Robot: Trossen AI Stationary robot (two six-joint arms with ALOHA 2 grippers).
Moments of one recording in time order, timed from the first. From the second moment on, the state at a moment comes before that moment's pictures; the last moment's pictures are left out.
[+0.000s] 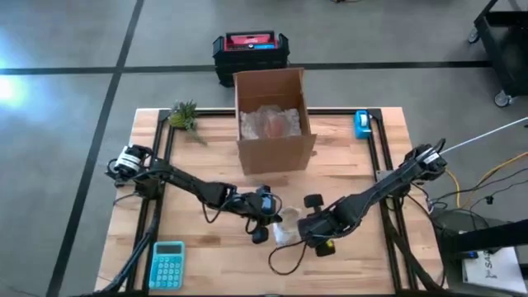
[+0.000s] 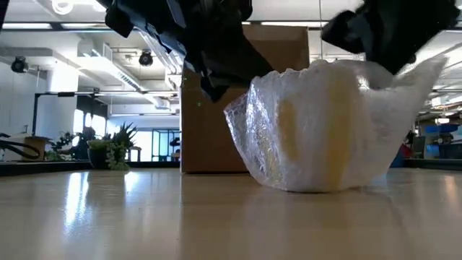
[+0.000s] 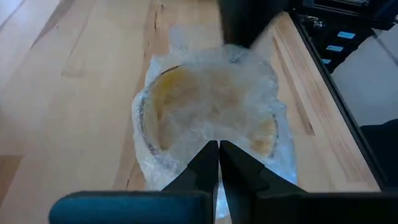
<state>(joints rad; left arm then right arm) -0.27 1.78 1.07 0.17 -0.06 -0.30 0.50 1.75 1.28 -0.80 0.18 0.25</state>
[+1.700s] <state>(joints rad) -0.27 1.79 1.06 0.17 -0.03 -0.29 0.30 1.81 1.49 -0.92 -0.13 0.12</state>
